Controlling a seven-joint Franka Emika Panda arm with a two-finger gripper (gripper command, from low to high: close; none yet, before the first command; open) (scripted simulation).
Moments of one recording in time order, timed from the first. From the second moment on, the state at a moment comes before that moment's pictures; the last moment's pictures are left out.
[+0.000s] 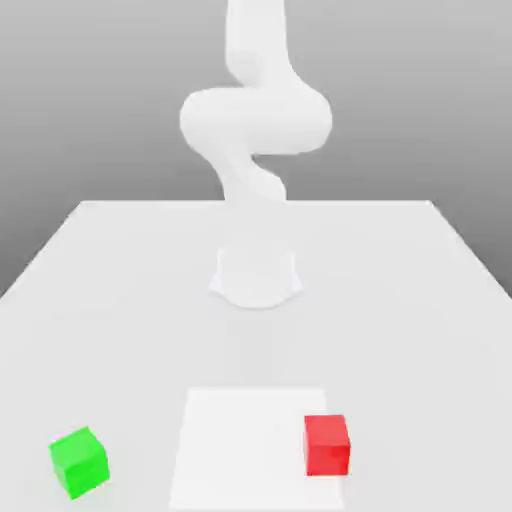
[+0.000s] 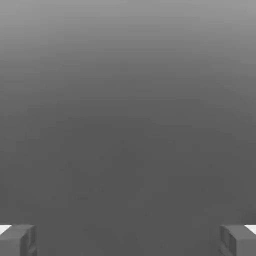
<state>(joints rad) -0.01 -0.71 0.02 -2.33 0.00 2.34 0.82</state>
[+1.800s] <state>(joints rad) -0.28 0.26 -0.15 -2.42 0.09 2.68 0.99</state>
